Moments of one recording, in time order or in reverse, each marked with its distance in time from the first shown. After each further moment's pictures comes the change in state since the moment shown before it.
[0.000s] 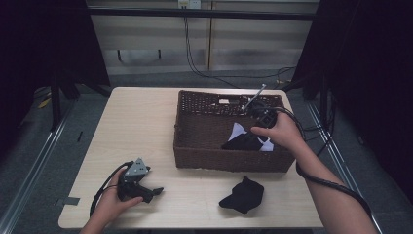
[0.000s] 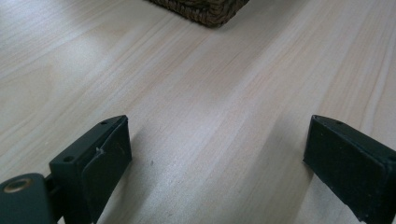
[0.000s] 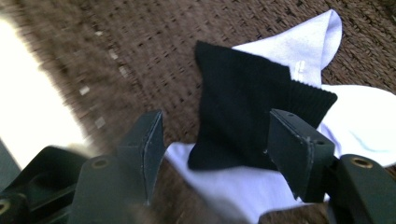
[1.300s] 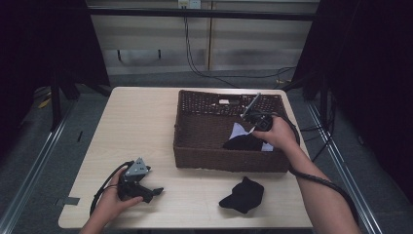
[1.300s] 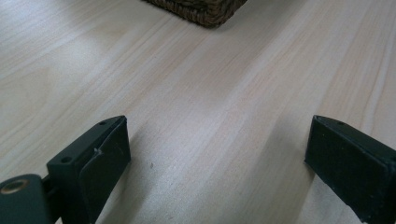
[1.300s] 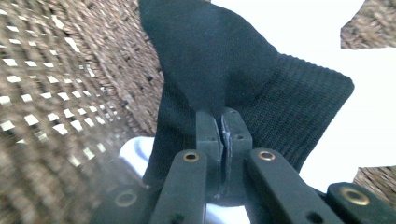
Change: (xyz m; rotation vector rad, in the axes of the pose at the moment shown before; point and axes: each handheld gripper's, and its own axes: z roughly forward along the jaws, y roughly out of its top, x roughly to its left) left arm 0.001 0.001 0.001 -0.004 -0.010 0.012; right arm -0.024 -0.005 0.035 0.132 0.020 0.023
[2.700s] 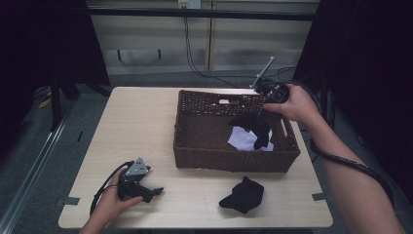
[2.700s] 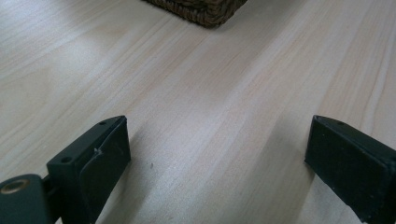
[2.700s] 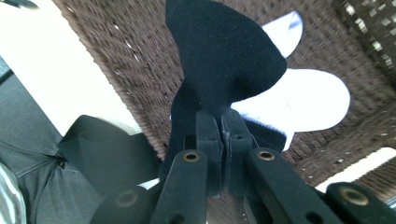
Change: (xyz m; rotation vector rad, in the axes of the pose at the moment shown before) left arm 0.000 0.000 0.000 0.003 -0.001 0.001; right arm 0.022 0.011 -0.119 -0.046 -0.021 -0.046
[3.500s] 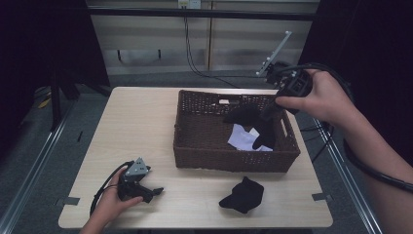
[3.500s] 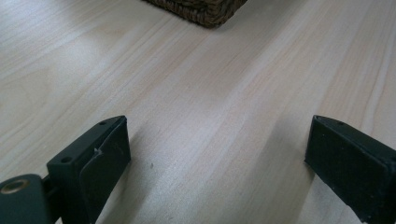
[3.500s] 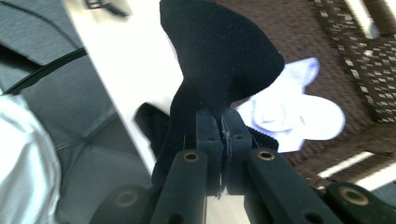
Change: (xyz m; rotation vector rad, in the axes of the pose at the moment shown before) left arm 0.000 0.000 0.000 0.001 -0.002 -0.004; right arm 0.091 -0.019 -0.096 -0.084 -0.002 -0.177
